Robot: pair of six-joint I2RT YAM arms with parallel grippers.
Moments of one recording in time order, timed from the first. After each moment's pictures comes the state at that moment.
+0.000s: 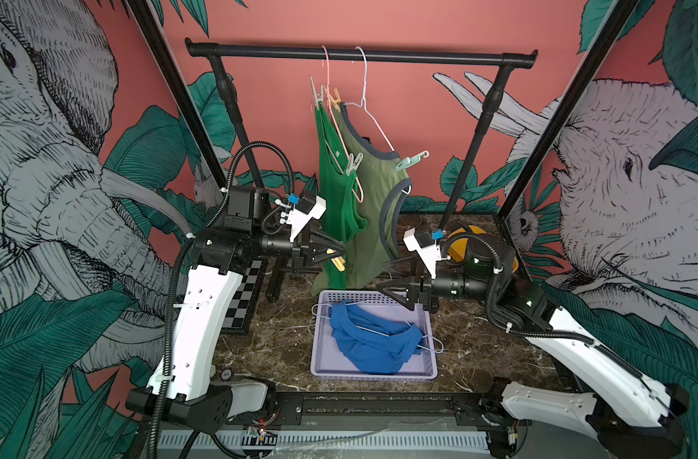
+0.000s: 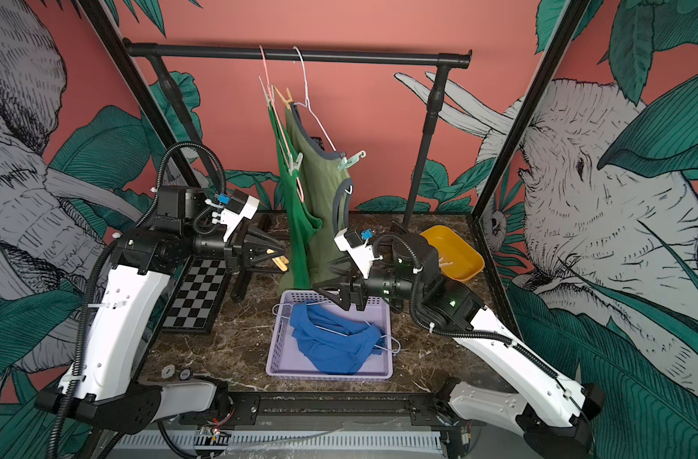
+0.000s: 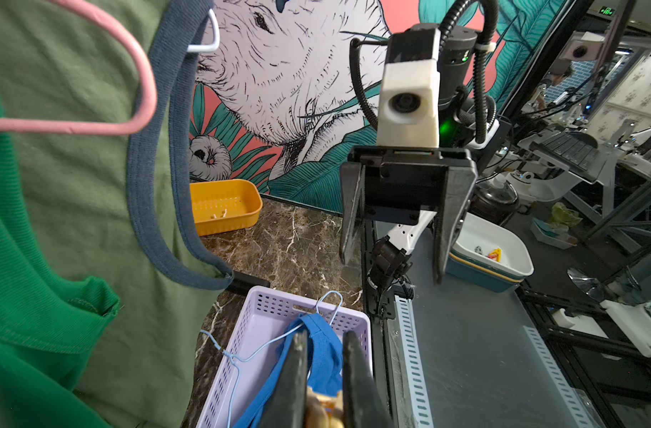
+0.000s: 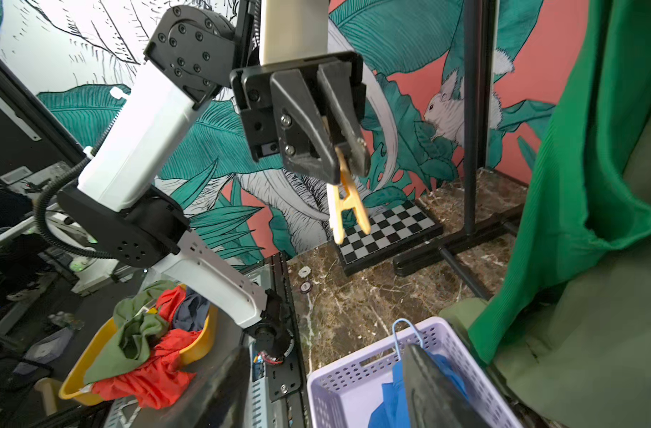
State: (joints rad) left arm -0.27 1.30 1.73 -1.08 1.25 0.44; right arm 0.85 1.10 1.32 -0.40 -0.51 0.18
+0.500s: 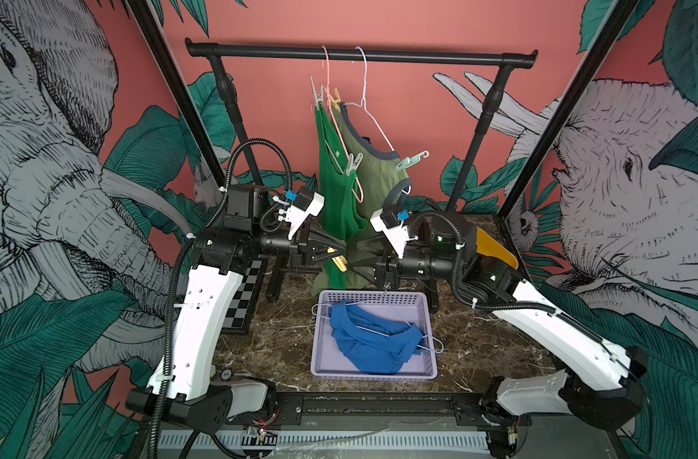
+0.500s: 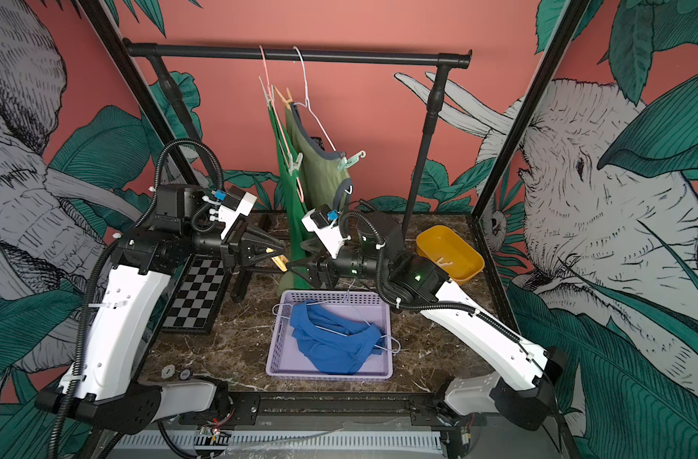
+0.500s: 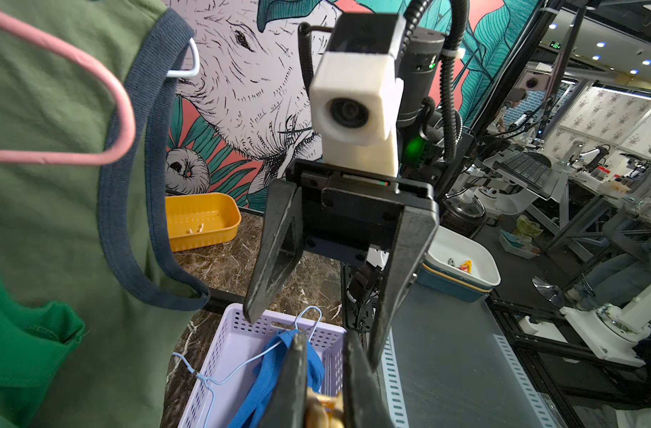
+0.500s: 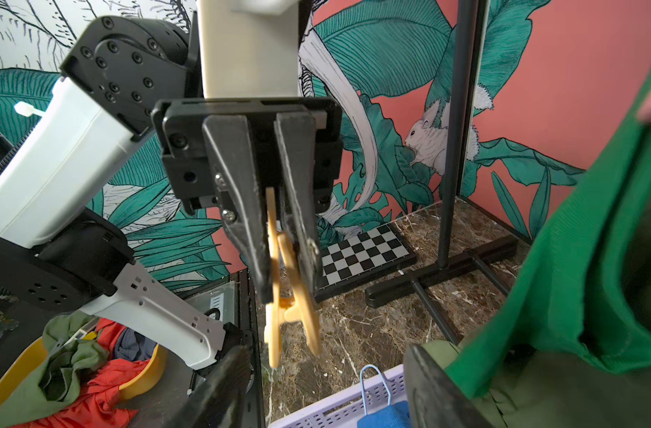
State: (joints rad) left arm -0.27 1.30 1.72 -1.03 1.33 0.37; right arm 0.91 1.34 1.55 -0.39 -0.44 0.10
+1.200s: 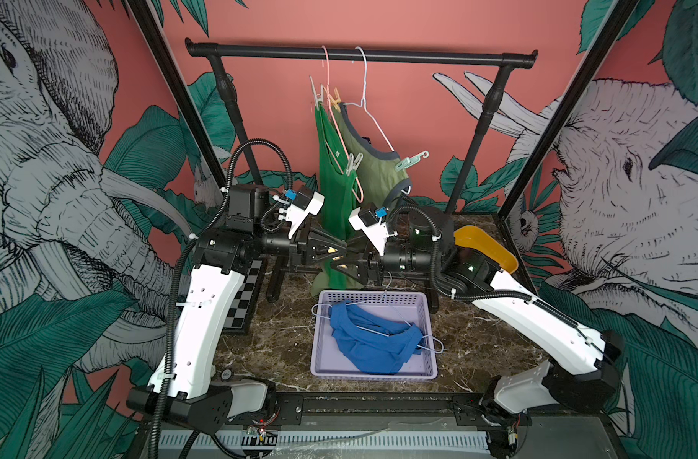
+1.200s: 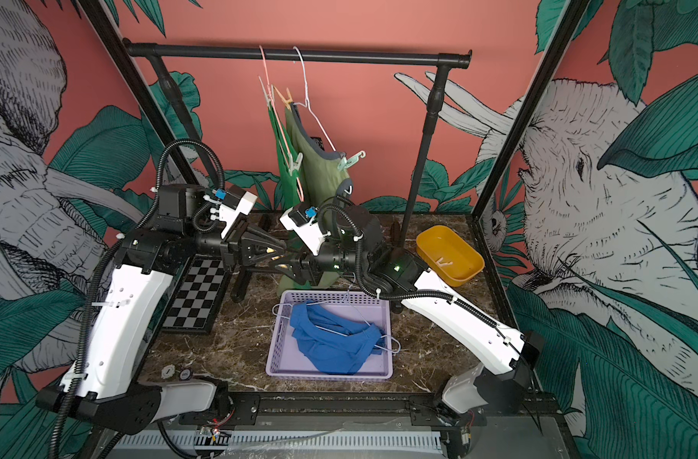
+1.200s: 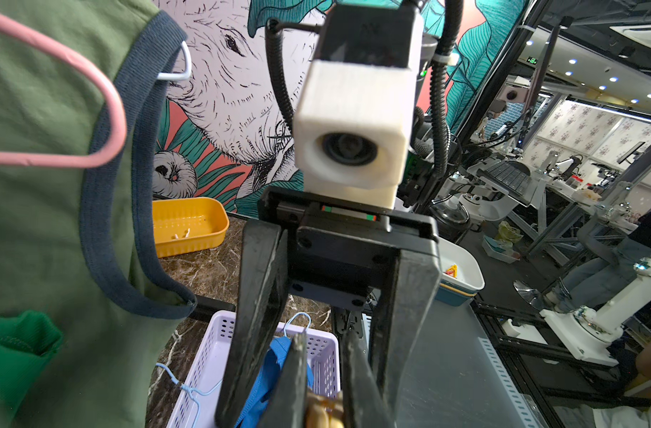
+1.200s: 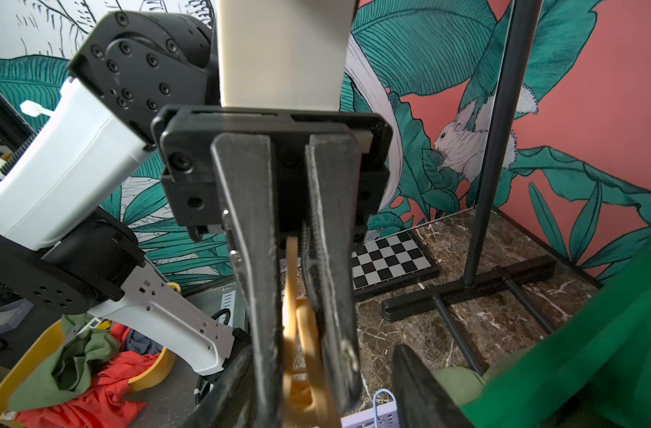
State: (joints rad) left arm -0.27 1.29 1.70 -0.99 1.37 0.33; right arm 0.95 1.46 1.65 -0.39 -0.48 0.07
